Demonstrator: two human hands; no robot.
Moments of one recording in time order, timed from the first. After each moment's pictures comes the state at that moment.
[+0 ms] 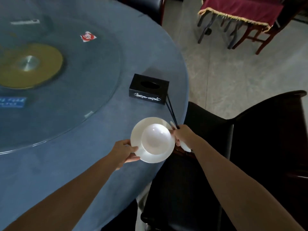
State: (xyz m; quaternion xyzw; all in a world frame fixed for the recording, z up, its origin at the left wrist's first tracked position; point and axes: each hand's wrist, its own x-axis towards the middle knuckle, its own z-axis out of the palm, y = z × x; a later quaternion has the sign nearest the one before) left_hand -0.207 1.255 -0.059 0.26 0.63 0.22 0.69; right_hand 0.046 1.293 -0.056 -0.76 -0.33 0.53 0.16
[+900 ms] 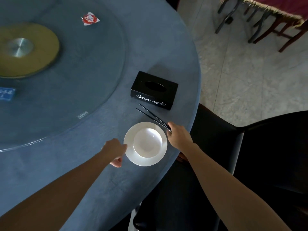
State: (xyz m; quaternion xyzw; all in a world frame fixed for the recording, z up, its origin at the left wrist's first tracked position) left_hand -0.215 1.335 -0.109 0.50 0.73 -0.13 0.44; right_hand 0.048 1.364 -0.117 -0.69 -0.67 0.26 0.00
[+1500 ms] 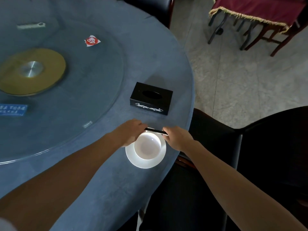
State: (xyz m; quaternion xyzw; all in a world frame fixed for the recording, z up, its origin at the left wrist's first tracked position) left_hand -0.187 1.389 -0.052 0.90 0.40 -0.05 0.14; right_hand 0.048 1.356 -0.066 -0.60 -0.77 0.21 -0.04
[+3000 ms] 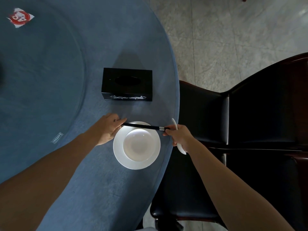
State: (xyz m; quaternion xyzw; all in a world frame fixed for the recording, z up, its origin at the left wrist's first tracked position) left_hand -0.221 1.454 -0.135 0.94 0.30 0.02 0.19; right_hand 0.070 1.333 -0.120 -0.78 -0.16 0.55 0.23
